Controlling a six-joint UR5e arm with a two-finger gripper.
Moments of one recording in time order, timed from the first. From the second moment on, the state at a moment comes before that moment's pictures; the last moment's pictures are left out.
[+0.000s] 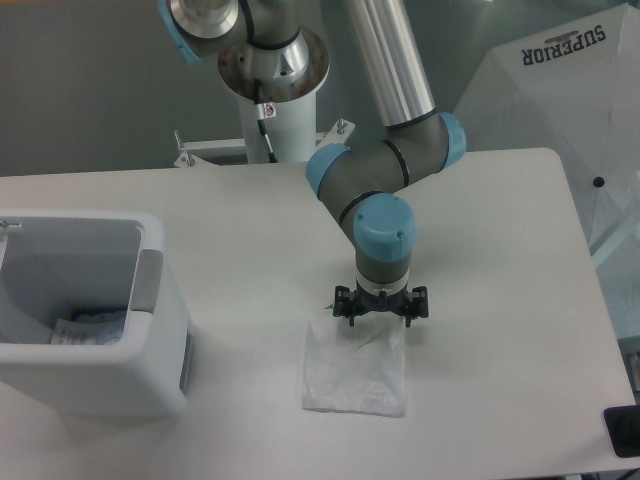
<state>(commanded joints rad) 2.51 -2.09 -1.79 -0.74 1.60 0.56</state>
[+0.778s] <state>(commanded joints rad) 2.51 -2.08 -1.81 -0.74 1.60 0.56</state>
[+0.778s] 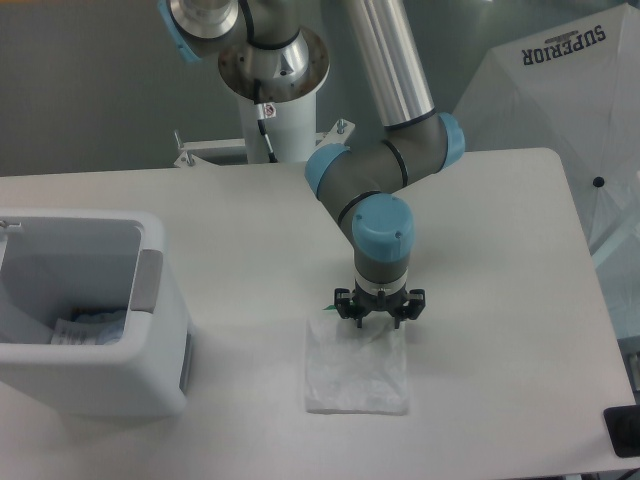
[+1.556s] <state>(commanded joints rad) 2.51 -1.93 -1.82 -0.76 1.56 0.55</state>
